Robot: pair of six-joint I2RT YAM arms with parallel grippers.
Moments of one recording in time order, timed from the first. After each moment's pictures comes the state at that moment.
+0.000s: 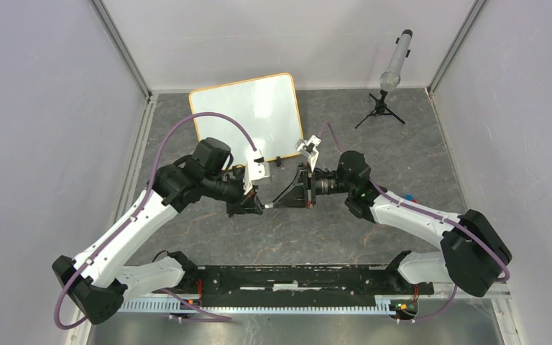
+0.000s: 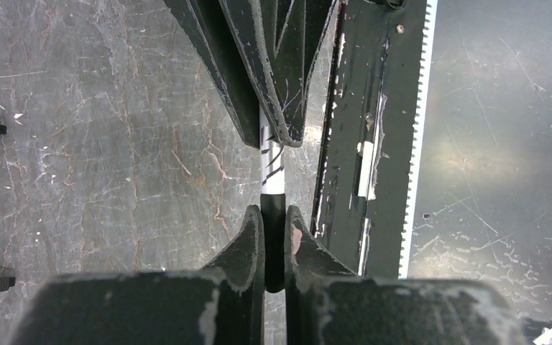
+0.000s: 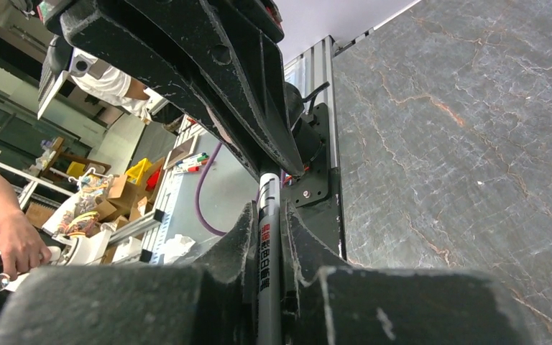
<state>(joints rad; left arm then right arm) -0.67 1.06 1.13 -0.92 0.68 0.42 0.73 1.30 0.66 0.66 -0.94 0.71</state>
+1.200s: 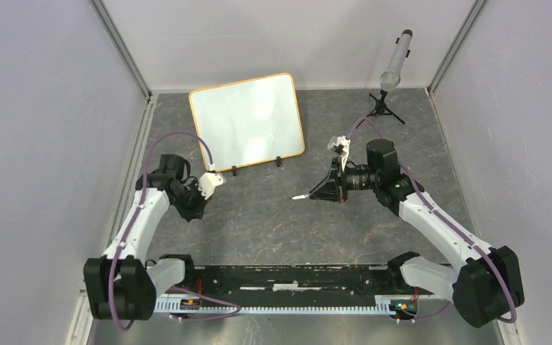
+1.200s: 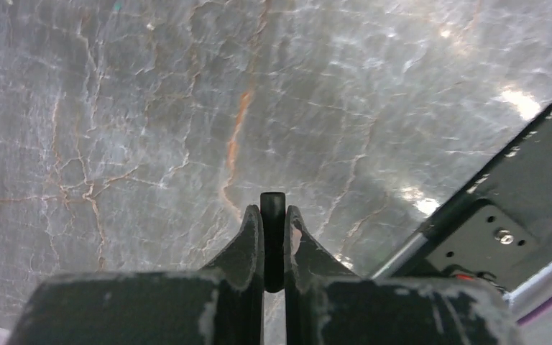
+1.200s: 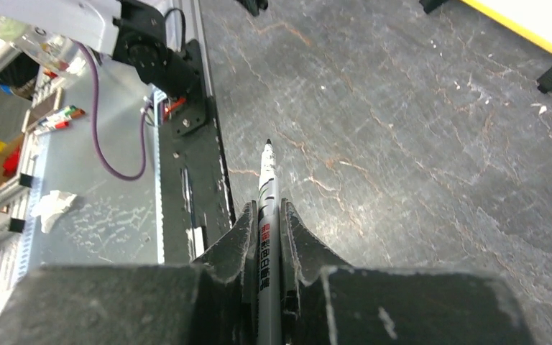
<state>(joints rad) -0.07 1.08 0.78 -1.01 0.35 0.84 0.40 1.11 0.72 -0.06 -1.01 0.11</state>
